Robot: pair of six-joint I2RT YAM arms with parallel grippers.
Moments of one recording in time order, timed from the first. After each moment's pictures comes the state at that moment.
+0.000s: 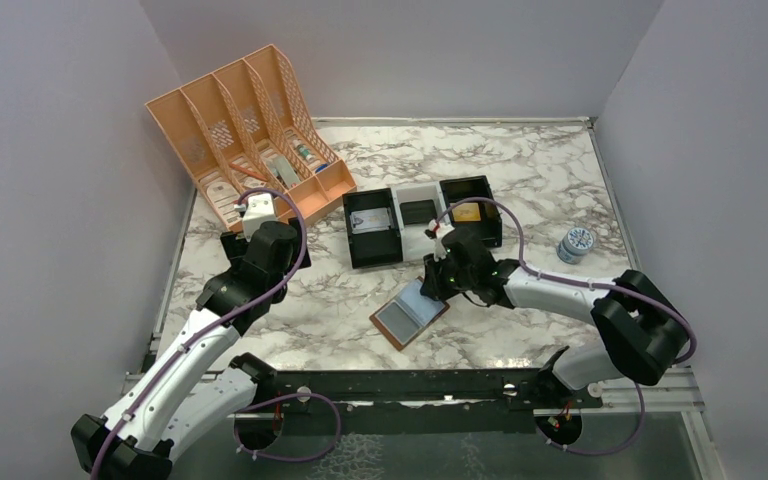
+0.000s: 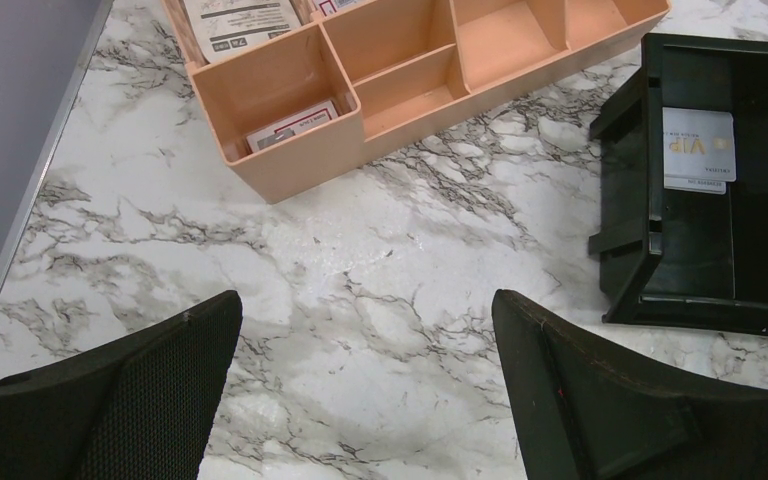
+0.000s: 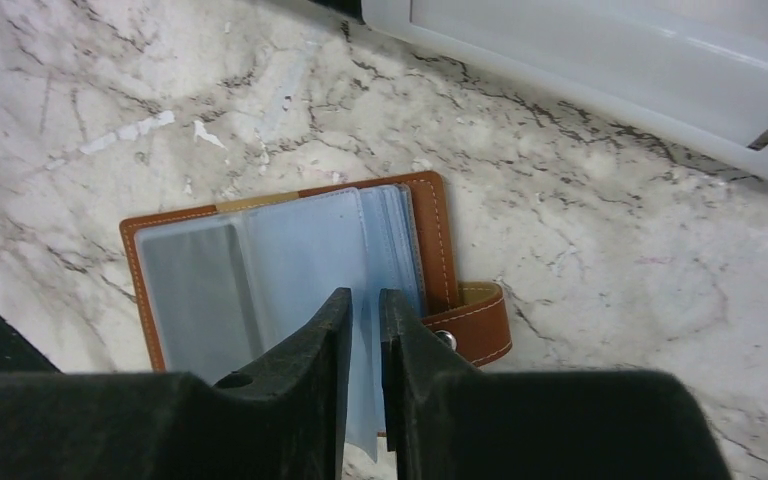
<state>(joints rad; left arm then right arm) -0.52 0.79 0.76 -0.65 -0.64 -0.46 0.75 1.44 0.65 -0.01 -0.13 0.35</state>
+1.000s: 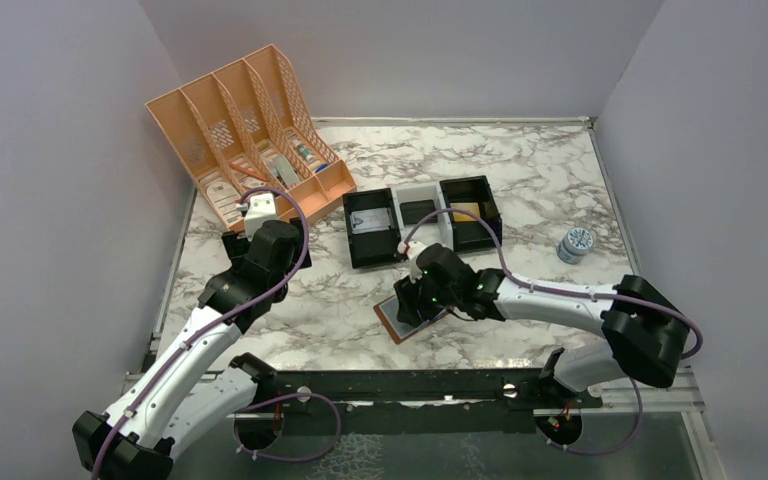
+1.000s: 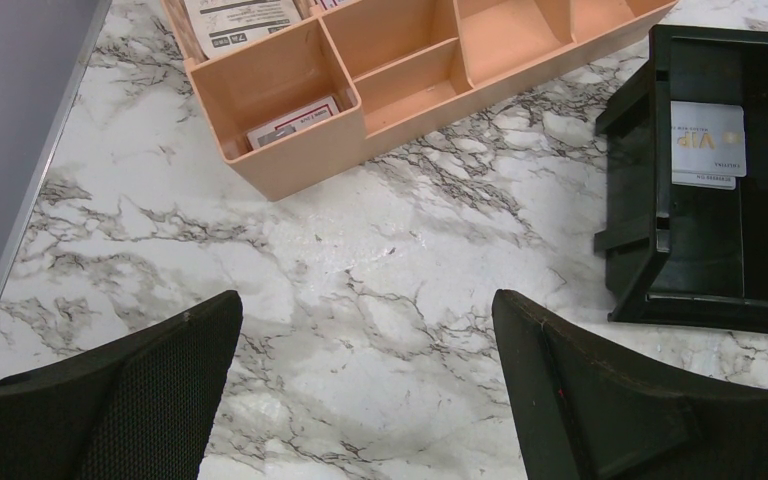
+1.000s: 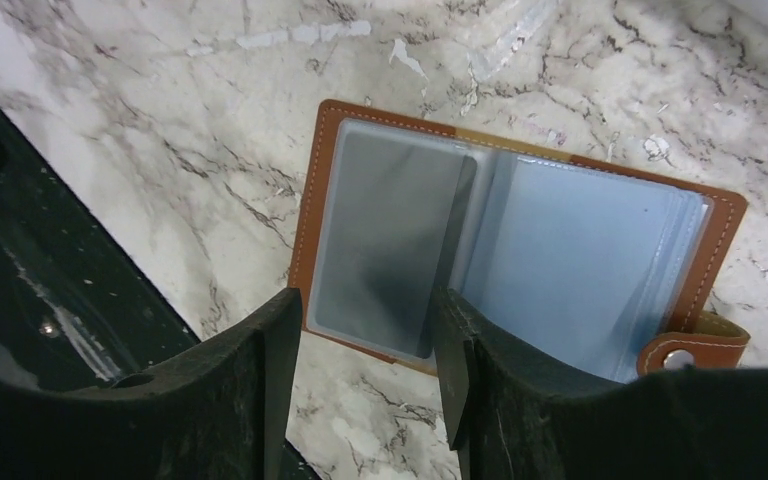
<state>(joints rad) -0.52 0.80 0.76 -0.65 -0.63 -0.46 0.94 1.39 0.72 -0.12 -0.12 0.32</state>
